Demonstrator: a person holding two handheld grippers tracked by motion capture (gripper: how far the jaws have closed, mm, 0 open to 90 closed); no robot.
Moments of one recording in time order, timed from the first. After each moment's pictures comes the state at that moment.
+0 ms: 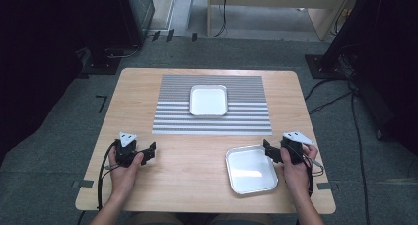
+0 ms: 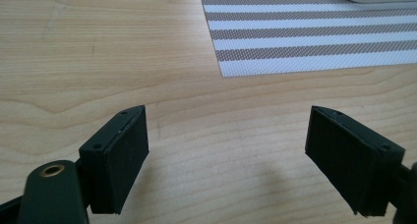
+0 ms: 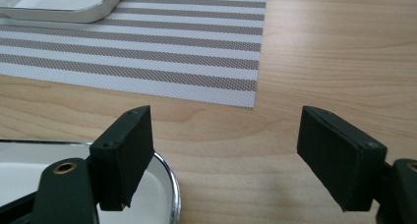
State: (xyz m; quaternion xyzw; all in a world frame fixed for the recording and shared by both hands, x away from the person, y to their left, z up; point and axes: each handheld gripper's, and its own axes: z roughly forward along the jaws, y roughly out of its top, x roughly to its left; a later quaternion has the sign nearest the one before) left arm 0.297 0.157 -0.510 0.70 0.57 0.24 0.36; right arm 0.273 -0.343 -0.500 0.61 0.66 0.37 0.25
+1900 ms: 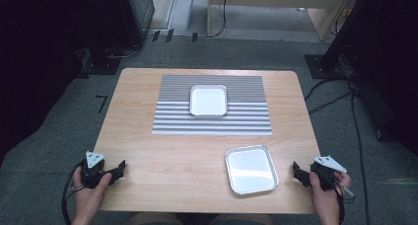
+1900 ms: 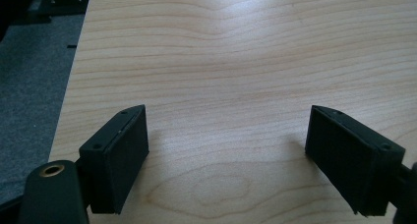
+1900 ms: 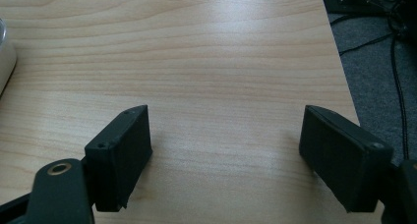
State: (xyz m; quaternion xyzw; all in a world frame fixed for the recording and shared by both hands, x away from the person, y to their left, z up) left arm 0.246 0.244 -0.518 0.70 0.58 0.26 0.31; right arm 0.203 -0.417 -0.525 0.66 0.64 0.29 0.28
